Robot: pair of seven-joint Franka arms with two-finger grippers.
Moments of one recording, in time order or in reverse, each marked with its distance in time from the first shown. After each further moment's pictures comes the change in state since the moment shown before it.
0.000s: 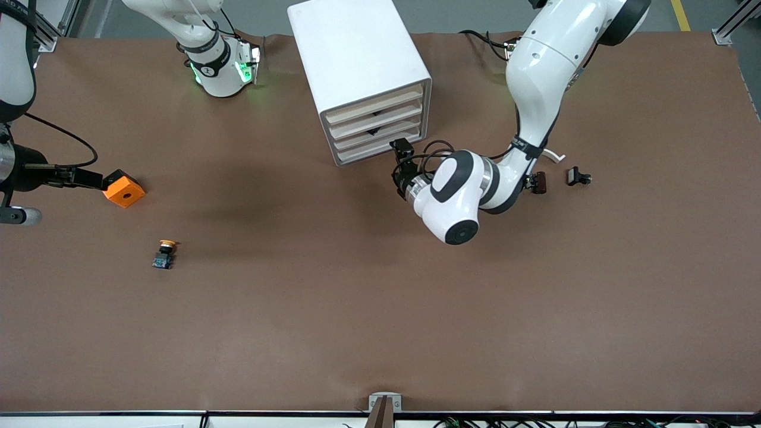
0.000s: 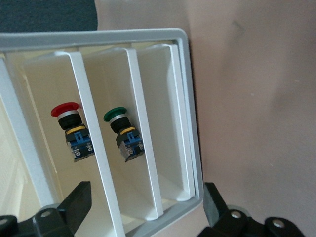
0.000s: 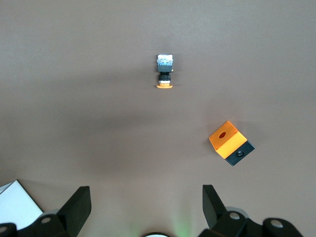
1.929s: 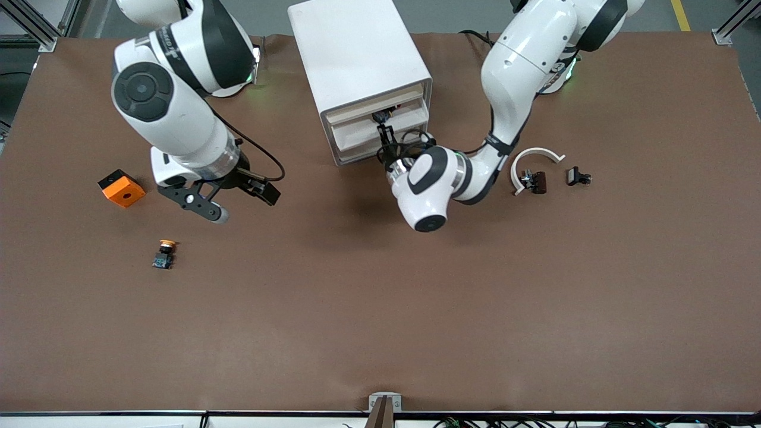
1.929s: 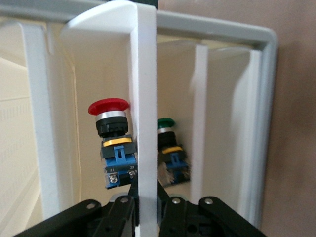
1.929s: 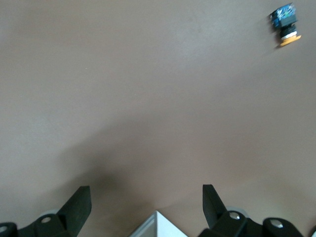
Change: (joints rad) left arm -0.063 0.049 0.038 0.004 -0.115 -0.131 -0.139; right arm 0.541 0.072 0.020 -0.001 0.045 0.255 0.959
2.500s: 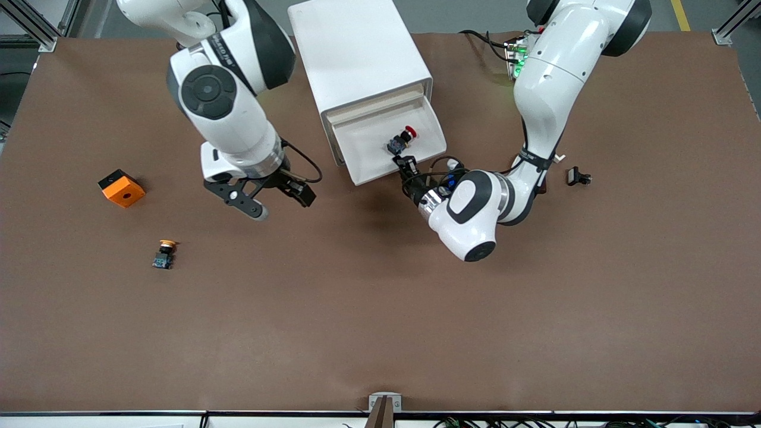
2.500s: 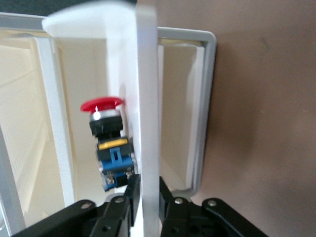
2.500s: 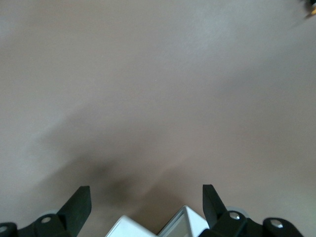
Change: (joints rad) left arm 0.114 0.000 0.021 0.052 0.000 0.041 0.020; right arm 0.102 0.047 0.000 0.000 0.001 0.085 0.165
